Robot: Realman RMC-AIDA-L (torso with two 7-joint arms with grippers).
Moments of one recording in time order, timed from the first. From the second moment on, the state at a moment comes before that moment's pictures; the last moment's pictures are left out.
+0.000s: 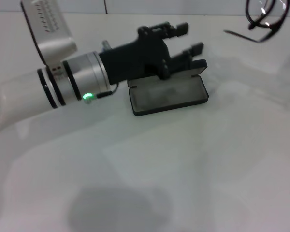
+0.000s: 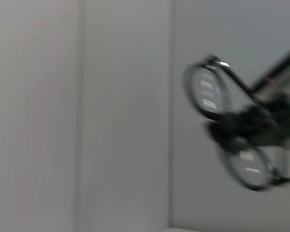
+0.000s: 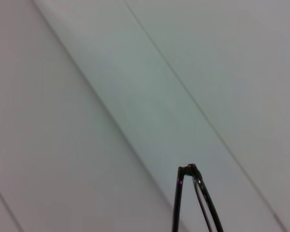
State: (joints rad) left arm -0.72 -2.10 1.25 0.27 1.10 1.32 -0.82; right arm 0.71 1.88 -0.69 -0.53 -1.55 -1.62 1.82
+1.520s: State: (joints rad) left arm -0.77 -2.10 1.36 0.32 1.08 1.39 -0.85; right arm 0.76 1.94 -0.97 -0.55 -1.65 -1.40 1.71
